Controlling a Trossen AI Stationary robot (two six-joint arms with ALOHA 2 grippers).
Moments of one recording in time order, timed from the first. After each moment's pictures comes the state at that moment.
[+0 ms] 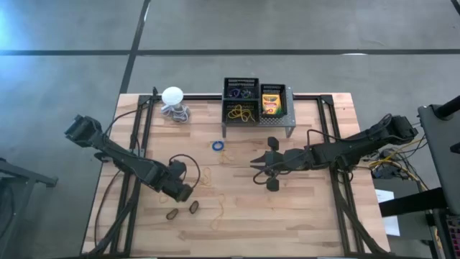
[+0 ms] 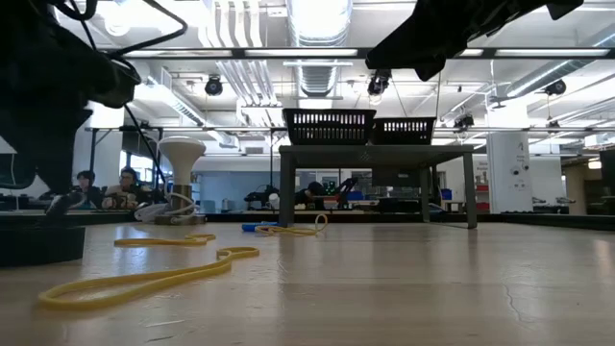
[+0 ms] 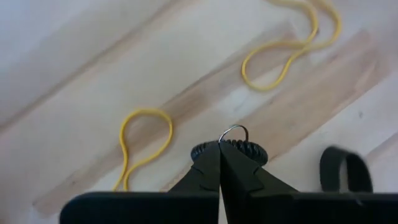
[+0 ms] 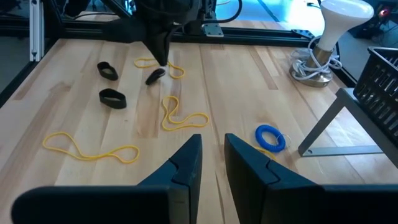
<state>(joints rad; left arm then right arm) -0.50 1.39 0.78 -0.84 -0.21 -1.43 0.24 1.29 0.74 0.12 0.32 0.11</state>
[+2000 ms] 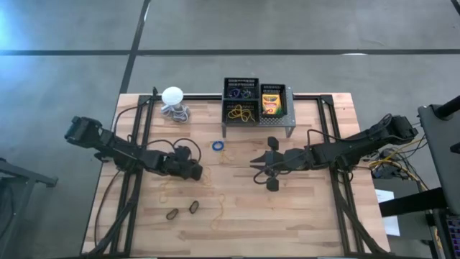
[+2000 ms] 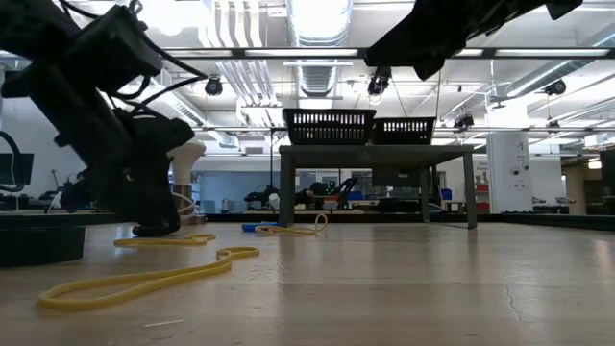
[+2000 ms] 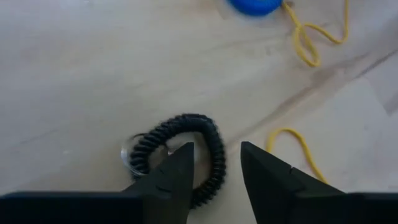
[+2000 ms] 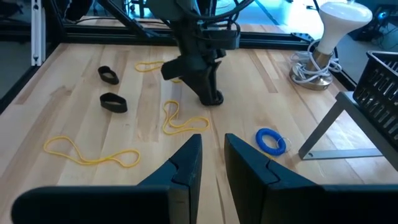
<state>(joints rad) -0.23 1.40 0.43 -0.10 -0.44 -1.26 0.24 1.29 0.74 0.13 0.32 0.11</state>
